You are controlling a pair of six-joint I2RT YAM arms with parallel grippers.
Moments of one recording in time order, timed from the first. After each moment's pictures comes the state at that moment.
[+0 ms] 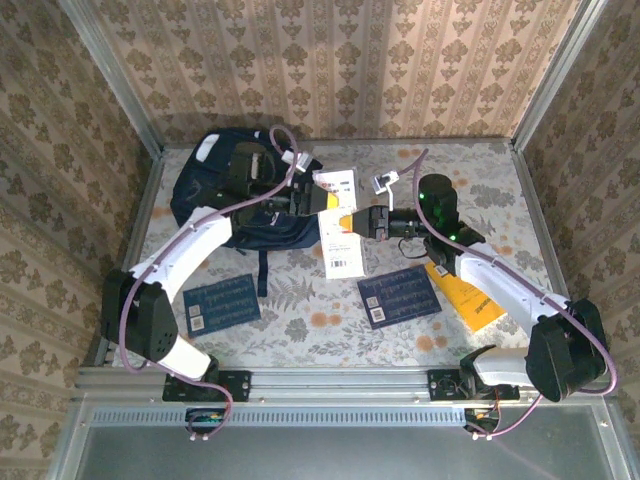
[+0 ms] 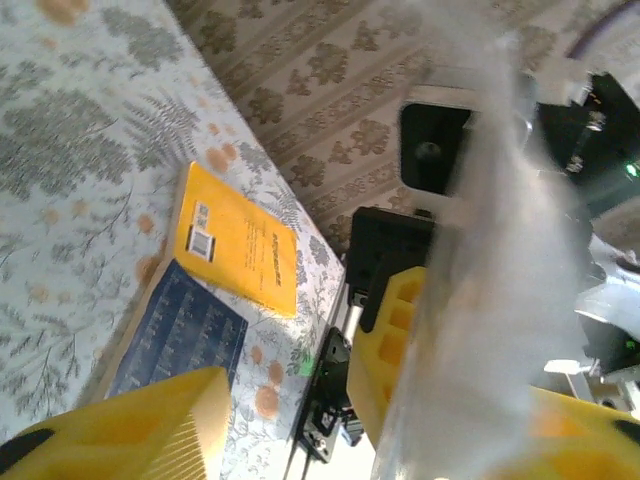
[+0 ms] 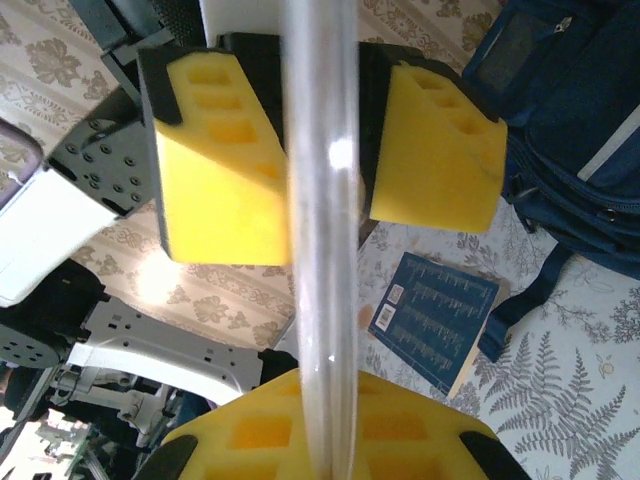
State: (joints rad) left arm -0.48 1.52 1.24 -0.16 1.10 -0.58; right arm 0.40 1.30 0.90 0.20 -0.94 0.74
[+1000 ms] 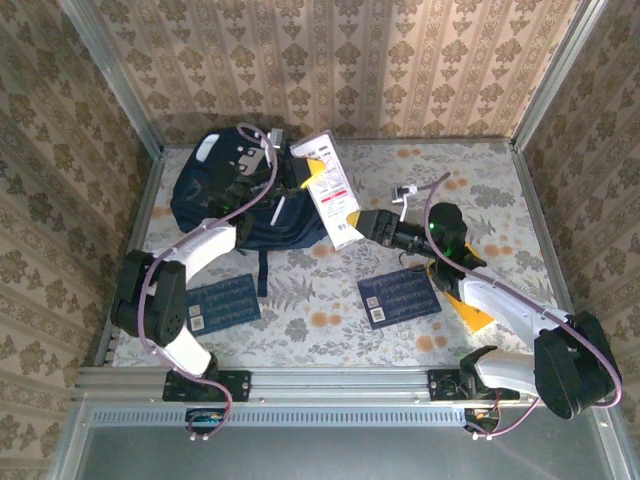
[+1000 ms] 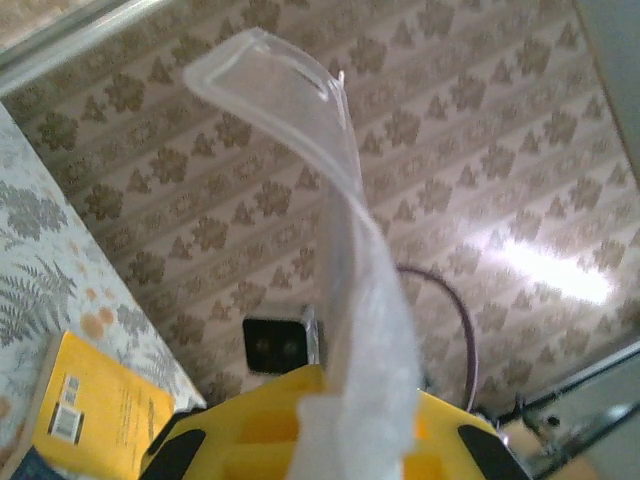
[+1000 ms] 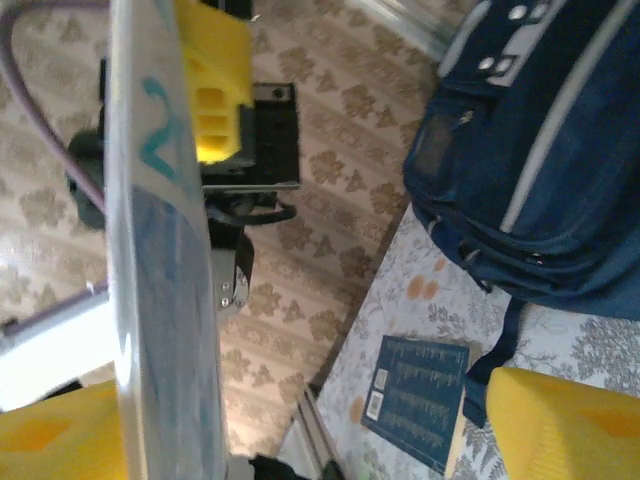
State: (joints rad) left arm -0.40 1.63 1.02 1.02 0.99 -1.46; right arm 0.42 1.21 0.62 0.56 -0.62 1.03
